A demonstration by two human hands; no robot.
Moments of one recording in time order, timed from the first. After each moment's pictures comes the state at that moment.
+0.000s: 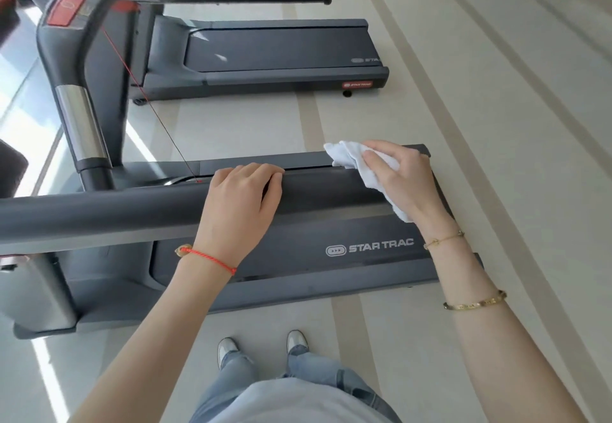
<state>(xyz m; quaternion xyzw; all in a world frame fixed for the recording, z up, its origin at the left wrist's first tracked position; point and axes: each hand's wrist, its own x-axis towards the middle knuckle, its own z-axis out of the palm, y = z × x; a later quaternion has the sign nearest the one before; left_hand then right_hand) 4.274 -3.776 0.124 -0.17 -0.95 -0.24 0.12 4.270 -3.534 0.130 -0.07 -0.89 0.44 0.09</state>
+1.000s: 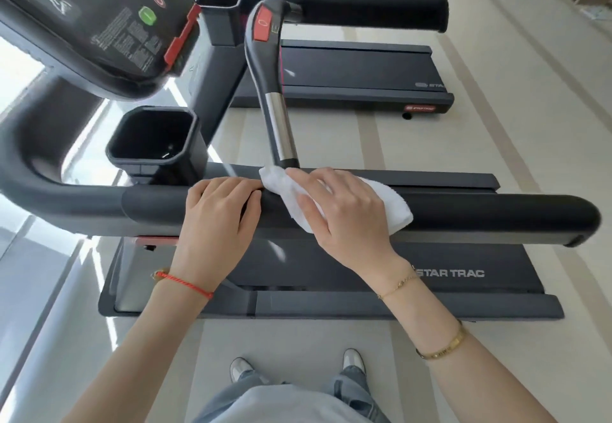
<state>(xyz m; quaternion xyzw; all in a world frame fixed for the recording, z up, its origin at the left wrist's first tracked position) 4.279 -4.064 0.118 -0.11 -0.96 -0.18 0.18 4.261 -3.868 0.104 0.20 -0.93 0.15 0.28</state>
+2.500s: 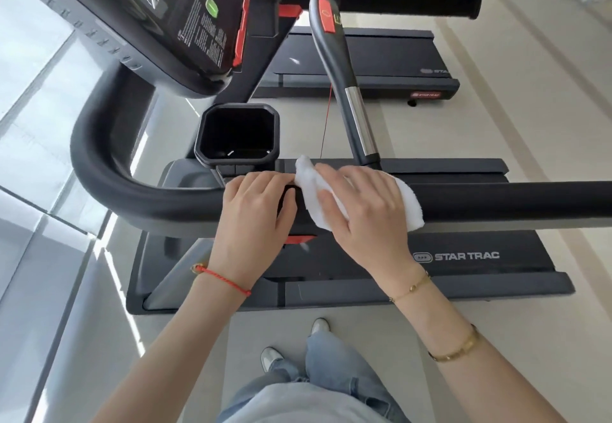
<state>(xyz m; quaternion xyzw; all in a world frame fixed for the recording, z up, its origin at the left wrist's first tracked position) 4.270 -4.163 0.126 -0.14 -0.95 -0.24 0.14 4.264 -3.985 0.101 0.14 -0.93 0.14 0.31</state>
